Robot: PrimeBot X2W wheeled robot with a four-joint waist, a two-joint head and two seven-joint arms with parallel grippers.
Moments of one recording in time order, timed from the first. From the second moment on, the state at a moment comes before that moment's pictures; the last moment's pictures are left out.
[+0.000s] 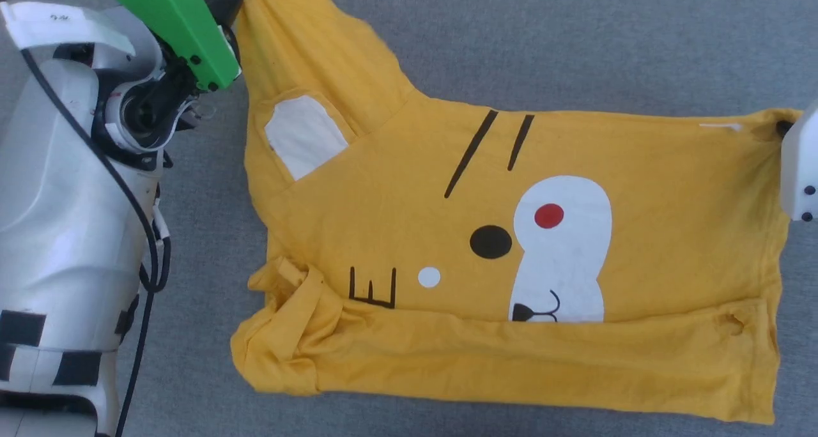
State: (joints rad) left arm -0.95 0.36 -0.31 0.36 -0.90 0.02 0.50; right arm -0.55 -0.37 -0.10 -0.02 0.20 0.13 1.05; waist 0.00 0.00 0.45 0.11
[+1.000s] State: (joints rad) left arm -0.05 0.40 -0.13 -0.12 -1.06 0.15 0.33; right arm -0.11 -0.21 -0.23 0.05 0.28 0.13 0.86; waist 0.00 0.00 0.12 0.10
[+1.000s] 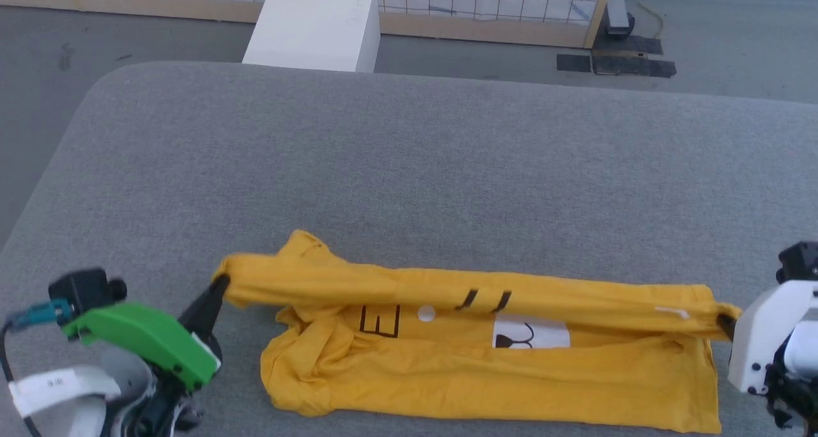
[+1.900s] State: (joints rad) left arm 0.12 0.41 -0.11 0.02 -1.08 0.28 0.35; right arm 0.02 -0.22 -0.22 0.07 0.37 0.13 0.81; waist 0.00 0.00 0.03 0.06
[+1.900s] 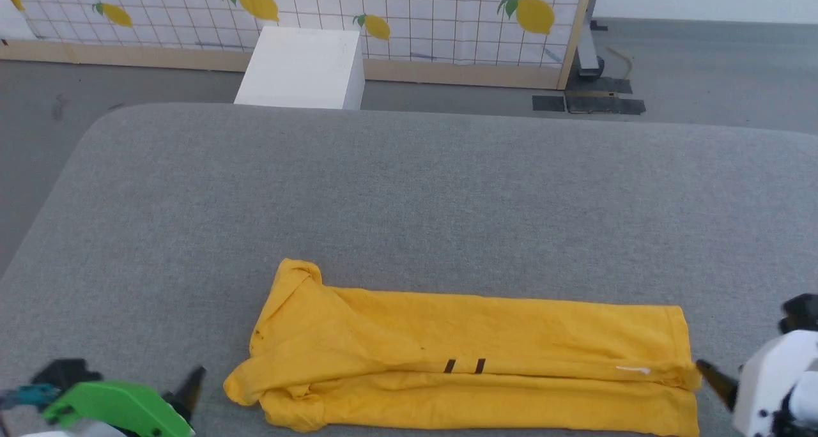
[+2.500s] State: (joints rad) left arm -0.11 0.45 -0.09 -0.11 -0.60 0.11 -0.25; right arm -0.05 -0.40 -0.15 0.04 0.53 0.13 0.93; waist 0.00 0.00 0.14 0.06
